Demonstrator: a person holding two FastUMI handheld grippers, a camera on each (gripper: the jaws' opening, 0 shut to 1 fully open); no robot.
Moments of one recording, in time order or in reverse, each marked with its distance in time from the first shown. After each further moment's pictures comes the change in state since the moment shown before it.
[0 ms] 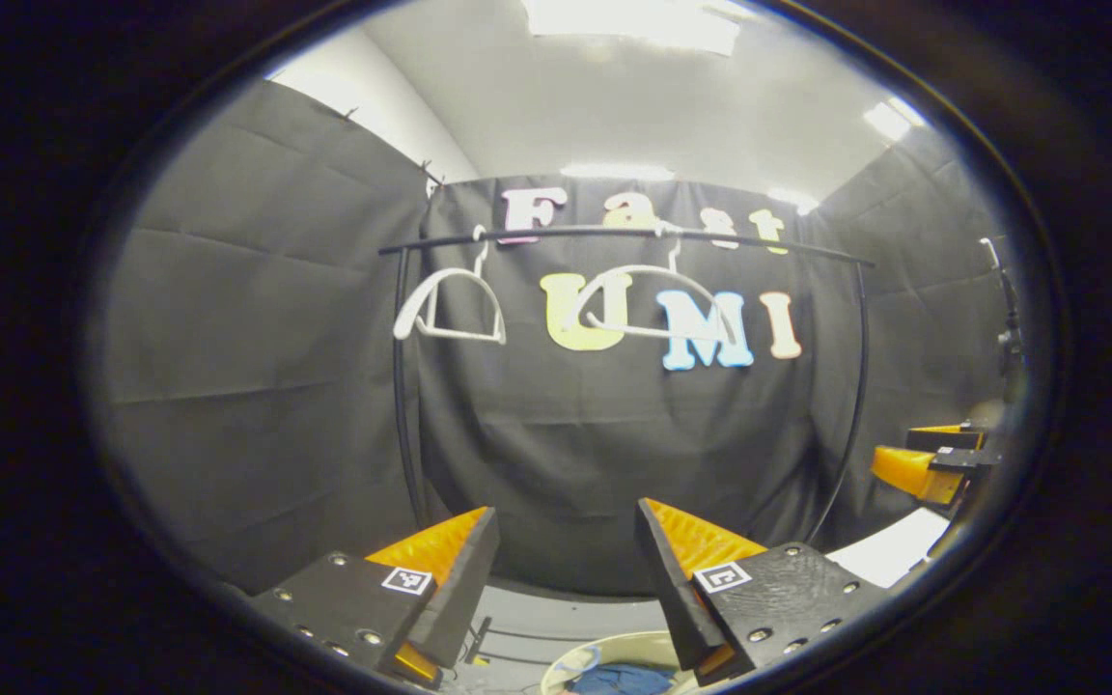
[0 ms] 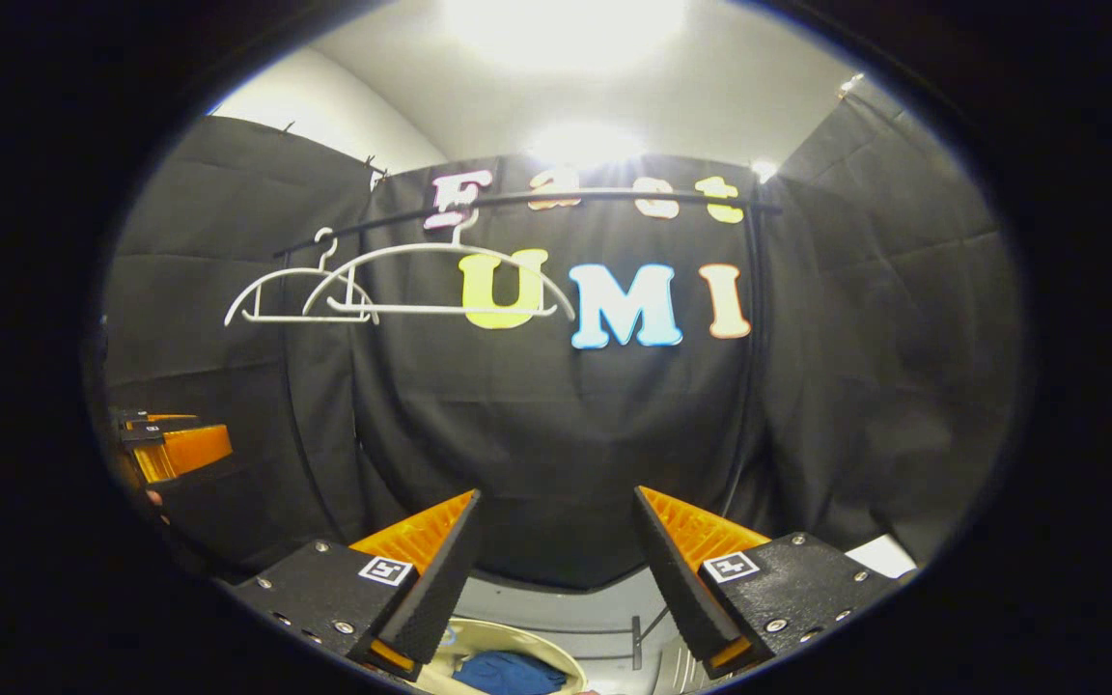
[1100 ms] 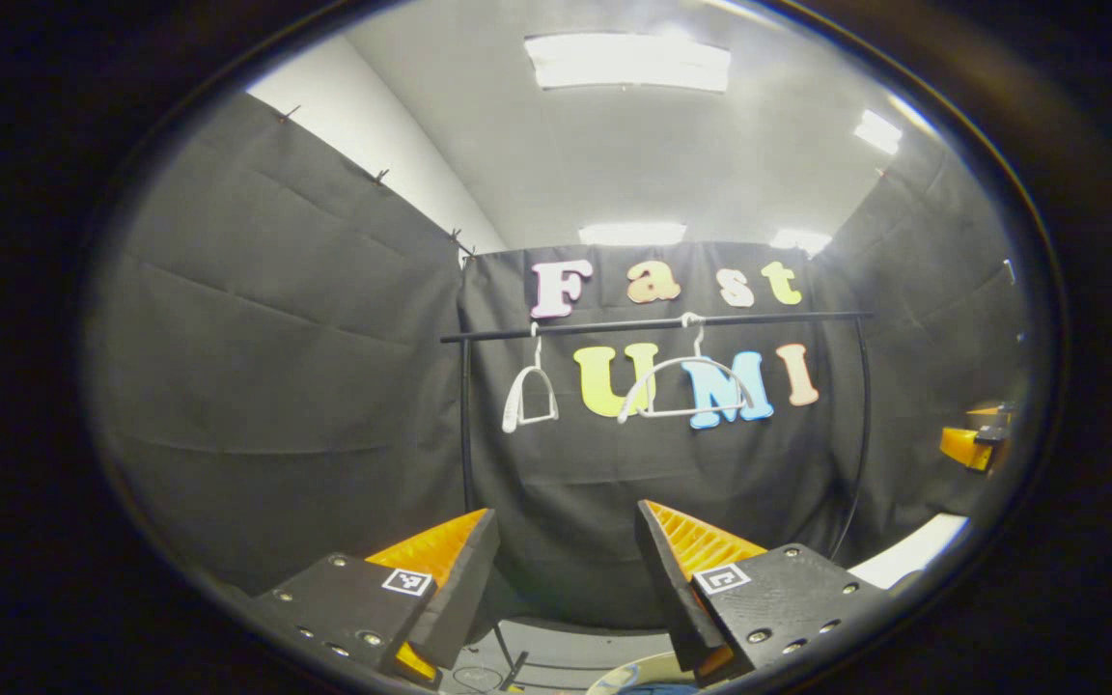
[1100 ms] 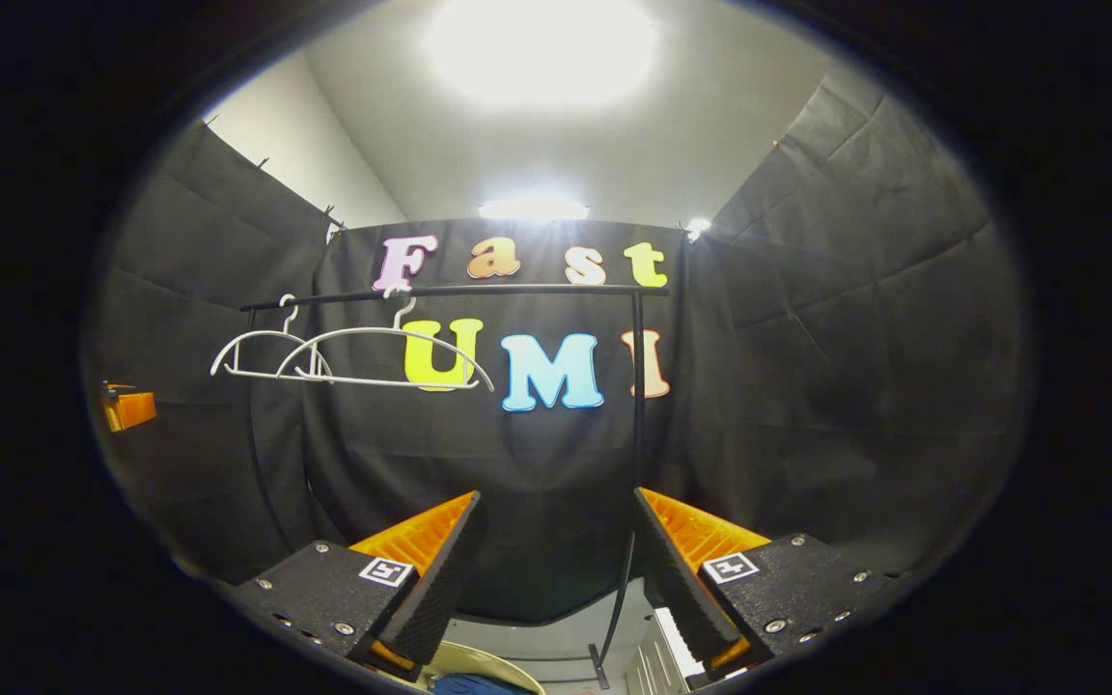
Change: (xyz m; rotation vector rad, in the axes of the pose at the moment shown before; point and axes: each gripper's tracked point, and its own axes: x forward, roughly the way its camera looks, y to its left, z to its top) left arm -0.097 0.049 0.047 0.057 -0.177 0.079; right arm -0.090 -0.062 0.029 0.005 -0.168 -0.177
